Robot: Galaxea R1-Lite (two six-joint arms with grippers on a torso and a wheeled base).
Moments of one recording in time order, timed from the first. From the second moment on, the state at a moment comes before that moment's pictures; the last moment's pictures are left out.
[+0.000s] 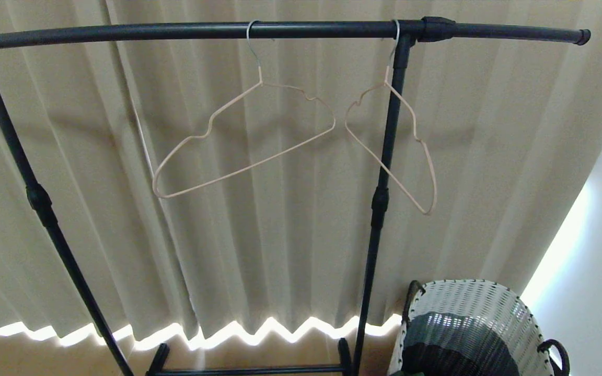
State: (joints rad) left arm -0.01 0.00 -0.02 0.10 0.09 0.21; right arm -0.01 0.00 -0.05 0.10 -0.04 0.05
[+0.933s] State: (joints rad) left arm -0.01 0.00 -0.02 0.10 0.09 0.21; right arm 0.00 0.00 -0.04 0.10 -0.04 0.05
